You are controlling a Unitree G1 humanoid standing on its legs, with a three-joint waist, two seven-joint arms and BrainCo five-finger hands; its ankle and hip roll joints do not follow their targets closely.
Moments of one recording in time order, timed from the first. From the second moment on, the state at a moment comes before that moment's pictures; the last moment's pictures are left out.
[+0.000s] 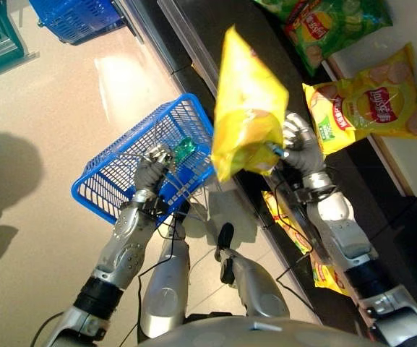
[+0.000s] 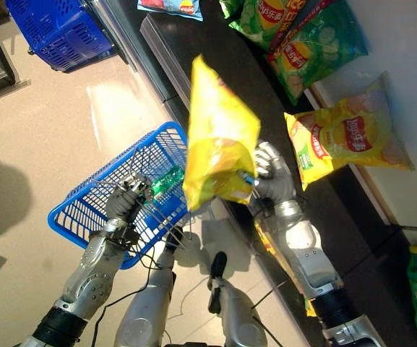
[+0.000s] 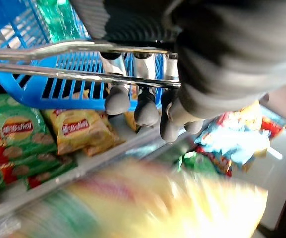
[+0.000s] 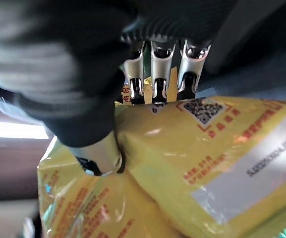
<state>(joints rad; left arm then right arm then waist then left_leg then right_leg) -0.12 0.44 -0.33 -0.06 -0.88 -0.19 0.12 -0.26 -0.48 0.39 0.03 0.27 -0.26 -0.02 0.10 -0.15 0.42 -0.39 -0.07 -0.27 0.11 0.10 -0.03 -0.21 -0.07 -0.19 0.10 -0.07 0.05</state>
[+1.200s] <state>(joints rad) -0.38 0.44 -0.73 -0.09 -1.00 -0.13 0.08 -0.97 -0.16 0.58 1.15 -0.13 -0.07 -0.18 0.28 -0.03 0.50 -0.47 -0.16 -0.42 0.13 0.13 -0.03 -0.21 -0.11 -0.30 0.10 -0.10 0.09</state>
